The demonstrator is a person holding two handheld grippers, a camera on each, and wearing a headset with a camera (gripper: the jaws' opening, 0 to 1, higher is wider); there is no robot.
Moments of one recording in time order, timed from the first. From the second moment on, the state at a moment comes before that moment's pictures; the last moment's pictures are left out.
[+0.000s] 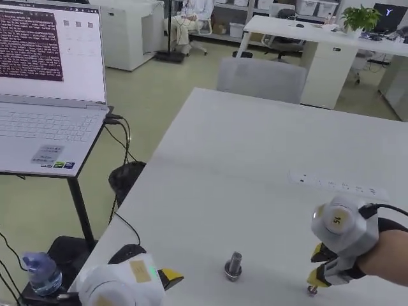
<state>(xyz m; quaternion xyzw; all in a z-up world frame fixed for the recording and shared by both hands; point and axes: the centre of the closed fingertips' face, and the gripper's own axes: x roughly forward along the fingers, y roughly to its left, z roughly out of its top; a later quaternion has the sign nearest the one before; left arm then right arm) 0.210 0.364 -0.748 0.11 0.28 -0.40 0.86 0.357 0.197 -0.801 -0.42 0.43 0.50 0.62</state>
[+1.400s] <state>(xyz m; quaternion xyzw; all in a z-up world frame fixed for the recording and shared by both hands) 0.207 0.372 -0.763 0.13 0.29 -0.41 0.85 0.299 0.228 -0.869 -0.43 0.40 0.56 0.58</state>
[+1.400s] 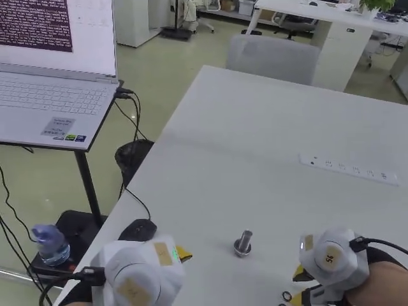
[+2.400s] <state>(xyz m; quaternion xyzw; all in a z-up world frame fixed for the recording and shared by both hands) 0.199 0.375 -0.772 0.13 0.31 -0.40 0.85 0.294 0.231 -0.880 -0.42 0.42 0.55 0.58</state>
